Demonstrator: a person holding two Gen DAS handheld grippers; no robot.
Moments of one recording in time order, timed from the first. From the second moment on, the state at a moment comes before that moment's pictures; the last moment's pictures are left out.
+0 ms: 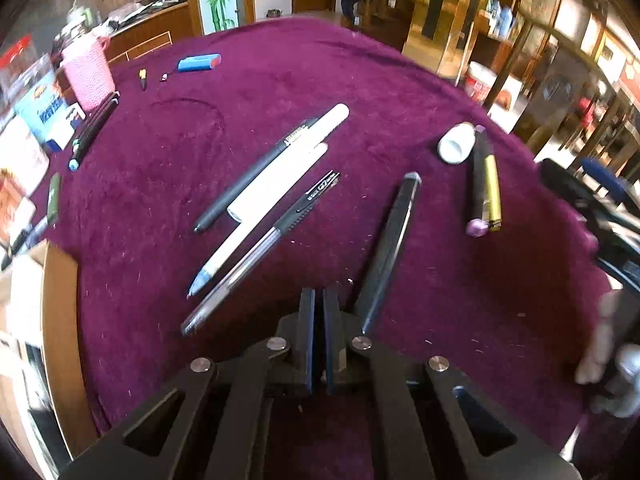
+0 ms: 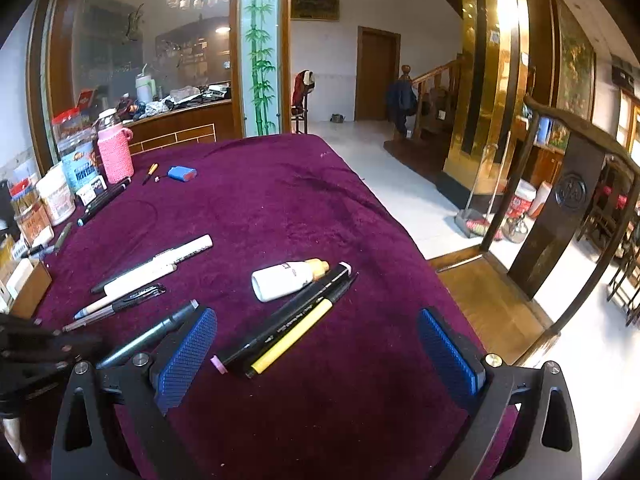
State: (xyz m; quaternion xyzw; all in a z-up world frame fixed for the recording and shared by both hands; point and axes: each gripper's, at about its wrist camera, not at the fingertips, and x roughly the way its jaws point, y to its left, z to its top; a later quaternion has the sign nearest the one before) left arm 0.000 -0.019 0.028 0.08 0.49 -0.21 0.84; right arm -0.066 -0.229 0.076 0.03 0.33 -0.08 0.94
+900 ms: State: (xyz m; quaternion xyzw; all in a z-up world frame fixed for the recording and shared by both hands) left arm -0.044 0.004 0.050 -0.04 0.42 -0.26 0.87; right arm -0.035 -0.289 0.049 0.23 0.43 0.05 0.87
